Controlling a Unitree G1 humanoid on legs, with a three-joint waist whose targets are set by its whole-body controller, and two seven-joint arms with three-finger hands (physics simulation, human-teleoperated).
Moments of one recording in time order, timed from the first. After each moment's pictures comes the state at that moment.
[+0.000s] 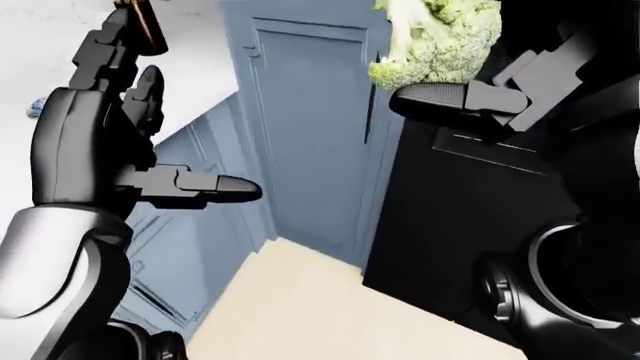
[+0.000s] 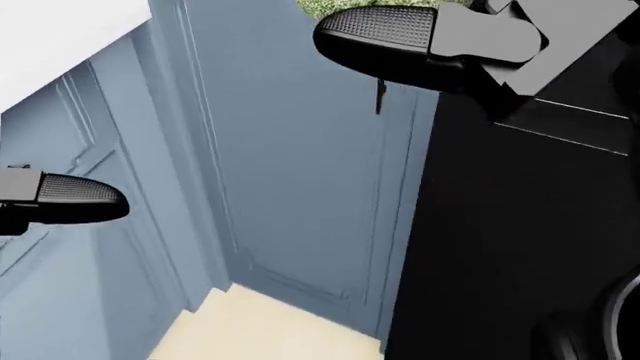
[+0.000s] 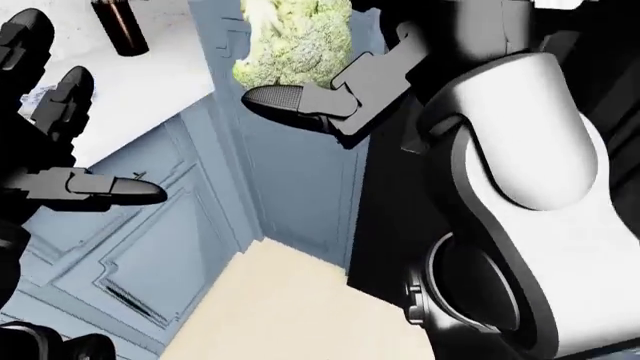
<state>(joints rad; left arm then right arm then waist) -0.67 0.36 0.35 -1.04 -0.29 1.44 0.04 -1.11 -0.29 -0.12 -0.83 0.22 1.26 0.01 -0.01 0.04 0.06</state>
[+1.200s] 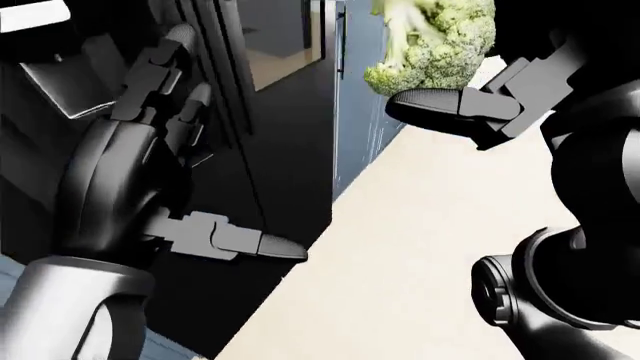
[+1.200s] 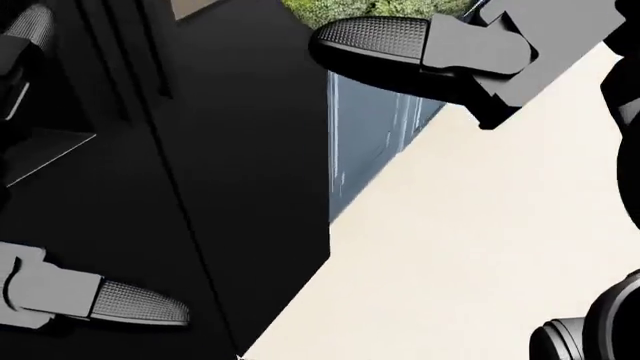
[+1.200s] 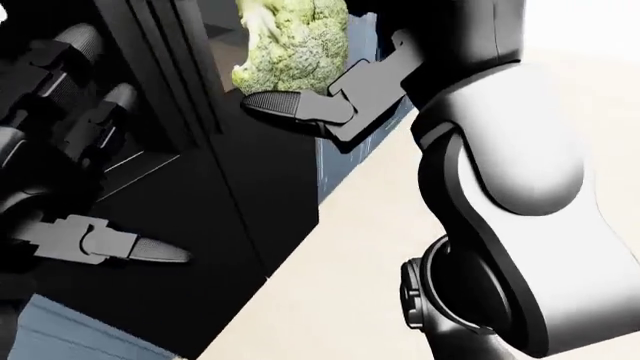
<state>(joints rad) -0.59 0.81 0.26 -1.04 -1.50 1.07 0.97 -1.08 -0.29 -0.11 -0.83 0.23 1.22 -0.01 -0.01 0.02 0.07</state>
